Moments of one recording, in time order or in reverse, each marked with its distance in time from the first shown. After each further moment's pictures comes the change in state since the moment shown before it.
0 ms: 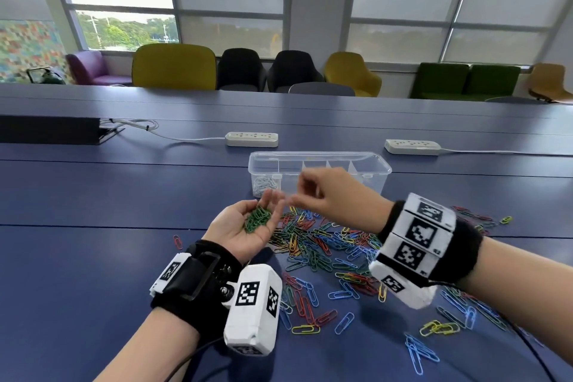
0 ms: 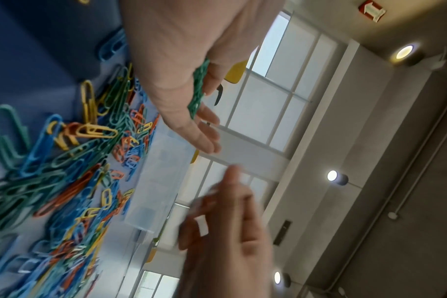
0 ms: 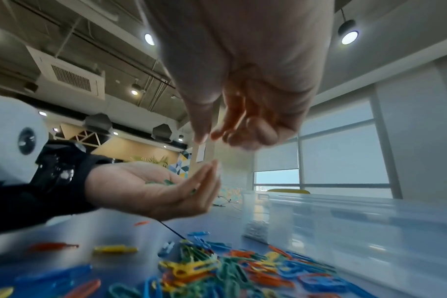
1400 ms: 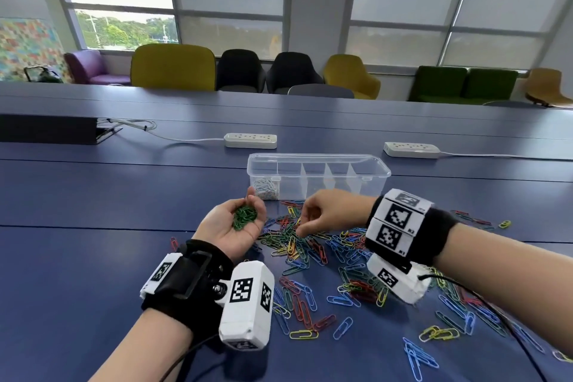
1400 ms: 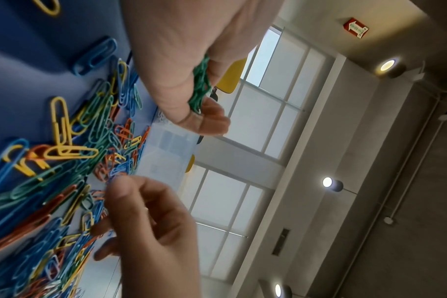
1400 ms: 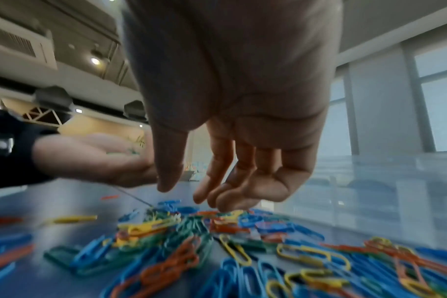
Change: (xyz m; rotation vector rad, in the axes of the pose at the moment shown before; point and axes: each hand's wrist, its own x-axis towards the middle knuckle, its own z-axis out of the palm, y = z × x) left_hand 0.005 0.013 -0.005 -0.053 0.054 0.074; right_hand 0.017 0.027 0.012 -0.089 -0.438 0.241
